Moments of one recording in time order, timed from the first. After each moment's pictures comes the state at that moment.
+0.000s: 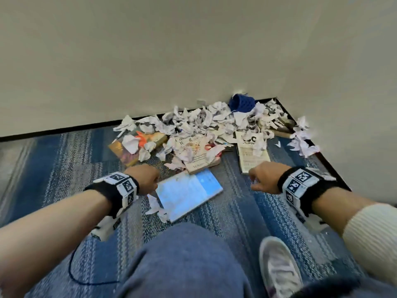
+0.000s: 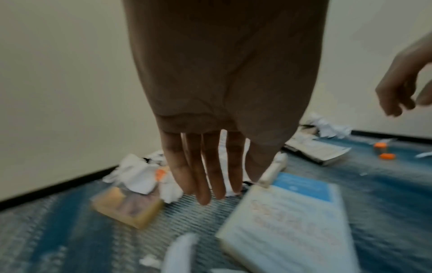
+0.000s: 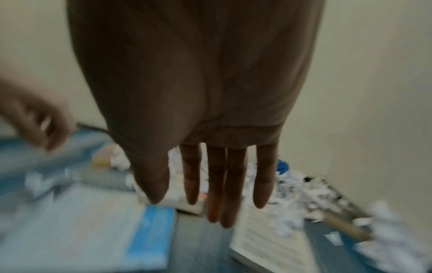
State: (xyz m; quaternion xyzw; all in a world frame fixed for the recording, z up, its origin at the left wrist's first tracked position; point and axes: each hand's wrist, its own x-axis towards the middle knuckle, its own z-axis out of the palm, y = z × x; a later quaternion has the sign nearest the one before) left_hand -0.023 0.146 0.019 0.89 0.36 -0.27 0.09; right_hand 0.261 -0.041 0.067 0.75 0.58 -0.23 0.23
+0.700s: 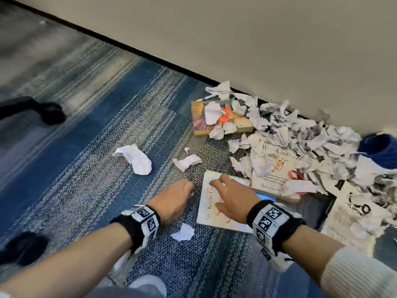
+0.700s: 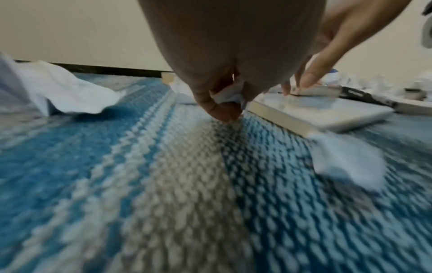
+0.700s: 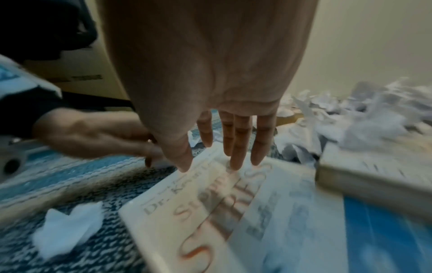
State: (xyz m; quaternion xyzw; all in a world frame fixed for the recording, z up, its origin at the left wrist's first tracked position) left_hand -0.076 0.072 -0.123 0.79 0.54 0.01 0.29; right_hand 0.129 0.108 -0.078 0.44 0.85 -0.21 0.18
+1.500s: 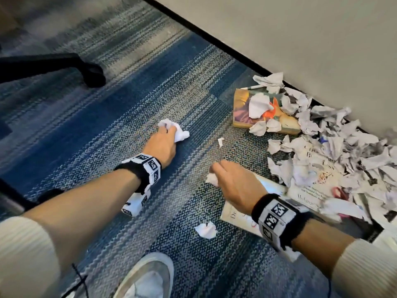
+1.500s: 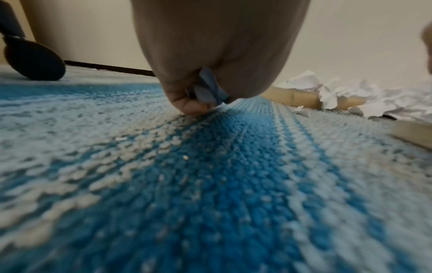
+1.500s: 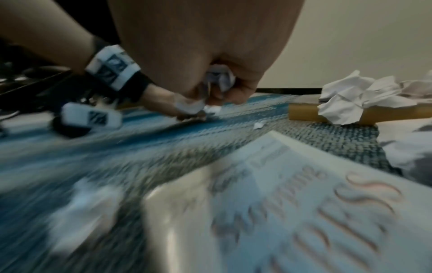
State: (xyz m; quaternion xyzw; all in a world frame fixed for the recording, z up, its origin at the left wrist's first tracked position) left_hand -0.183 0.127 -0.145 0.62 0.77 0.05 0.17; right_hand 0.060 0.121 -0.098 0.32 0.93 -0.16 0.03
